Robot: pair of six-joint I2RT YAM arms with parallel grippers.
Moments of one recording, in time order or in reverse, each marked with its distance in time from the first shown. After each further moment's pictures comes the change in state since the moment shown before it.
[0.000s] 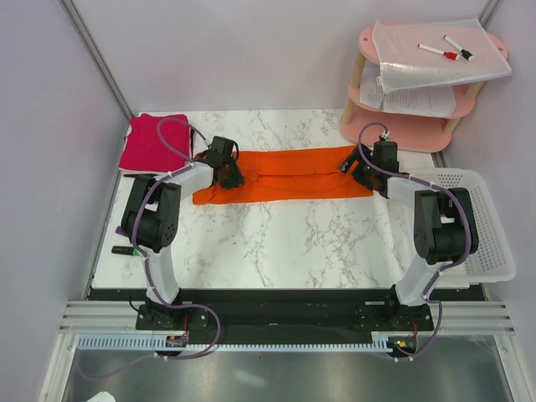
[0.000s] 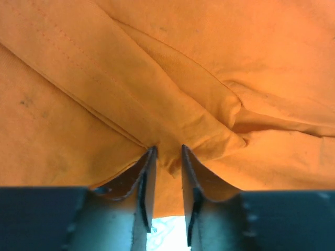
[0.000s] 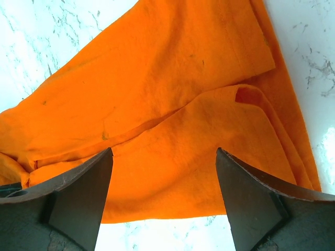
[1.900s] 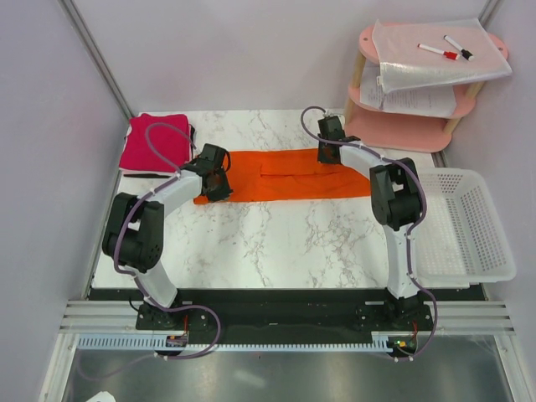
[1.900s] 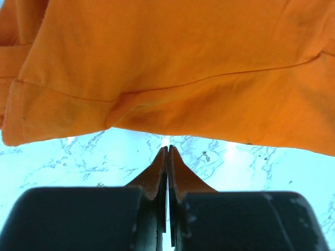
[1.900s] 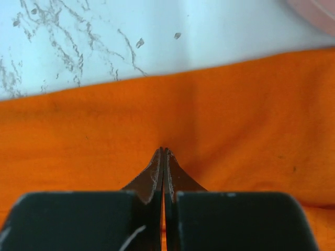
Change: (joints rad) left arm 0.006 -0.209 -0.139 -0.190 -0.061 0.061; right arm 0.246 0.467 0.698 -0.410 0.372 -0.313
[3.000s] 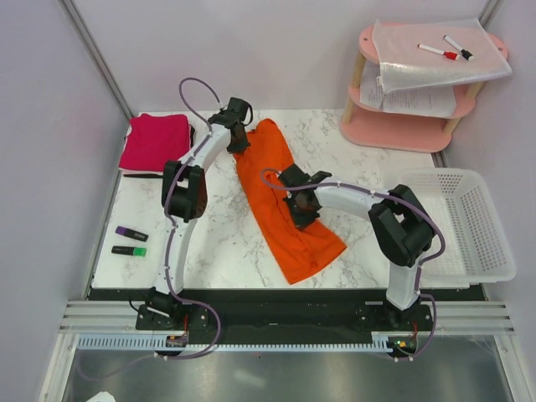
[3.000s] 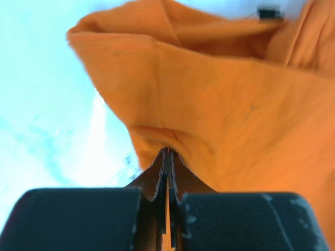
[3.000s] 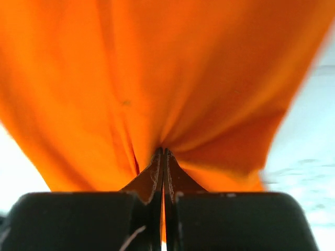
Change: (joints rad) left arm 0.005 0.745 1.095 -0.325 -0.140 0.087; right arm 0.369 -0.344 -0.392 -0.386 -0.187 0.005
